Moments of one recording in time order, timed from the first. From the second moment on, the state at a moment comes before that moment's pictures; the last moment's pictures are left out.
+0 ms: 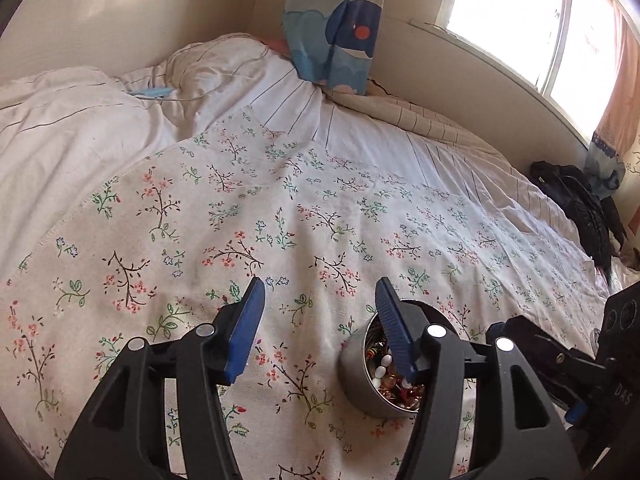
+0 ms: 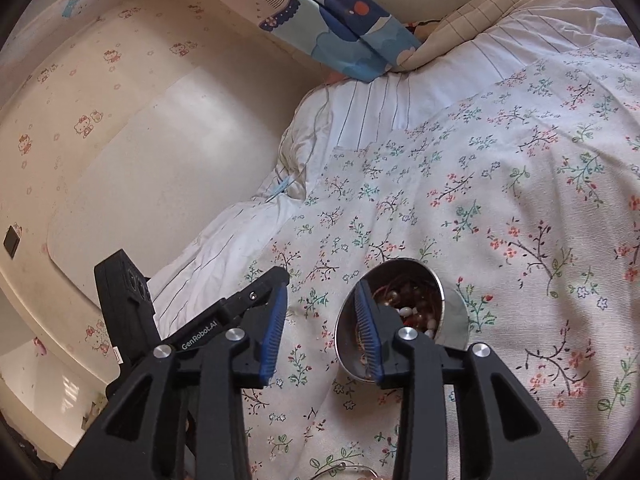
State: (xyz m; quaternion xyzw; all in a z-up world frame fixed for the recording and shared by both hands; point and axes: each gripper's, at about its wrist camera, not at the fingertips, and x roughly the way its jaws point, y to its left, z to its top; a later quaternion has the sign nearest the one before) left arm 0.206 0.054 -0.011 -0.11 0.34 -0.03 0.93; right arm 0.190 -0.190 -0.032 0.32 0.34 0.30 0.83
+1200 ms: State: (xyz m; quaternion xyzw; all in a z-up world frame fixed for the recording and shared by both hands) left arm 0.102 -0.024 -0.073 0.20 0.43 -0.14 0.87; right arm 0.109 -0.188 -0.072 -0.09 0.50 0.03 0.86
